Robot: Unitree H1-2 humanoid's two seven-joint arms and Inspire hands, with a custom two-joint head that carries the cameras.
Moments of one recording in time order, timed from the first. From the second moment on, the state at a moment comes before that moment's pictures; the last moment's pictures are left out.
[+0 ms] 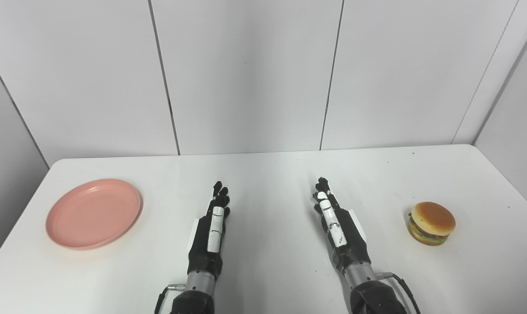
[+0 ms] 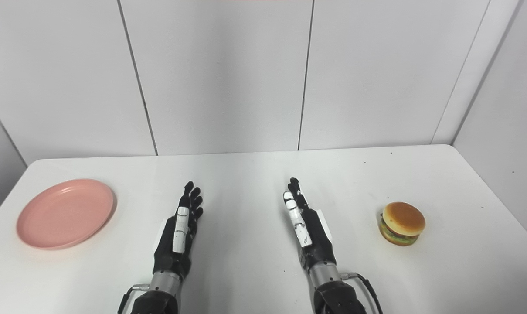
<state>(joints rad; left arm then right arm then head) -0.30 -0.15 -0.09 0.31 0.01 -0.10 0.02 -0.24 -0.01 0.00 0.09 0.05 0.04 0.03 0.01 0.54</state>
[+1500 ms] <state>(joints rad) -0.32 -0.15 0.00 0.28 0.02 -0.11 0.10 -0.24 -0.05 -0.07 0.13 0.19 -0.03 0.11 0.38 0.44</state>
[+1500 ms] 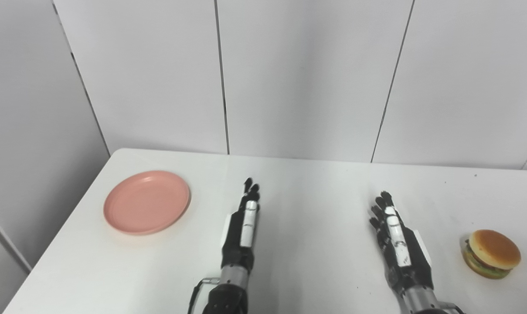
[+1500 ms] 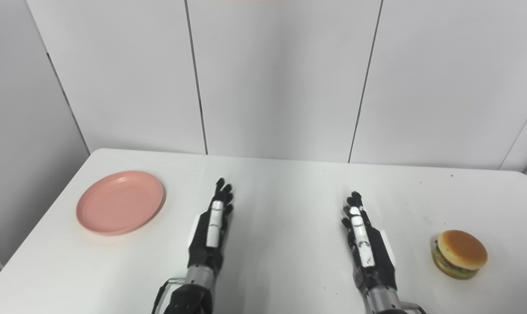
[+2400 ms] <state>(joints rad) -0.45 0.13 0.32 0.23 -0.03 0.00 0.25 -0.21 -0.05 -0.06 0.01 0.16 0.03 0.08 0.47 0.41</state>
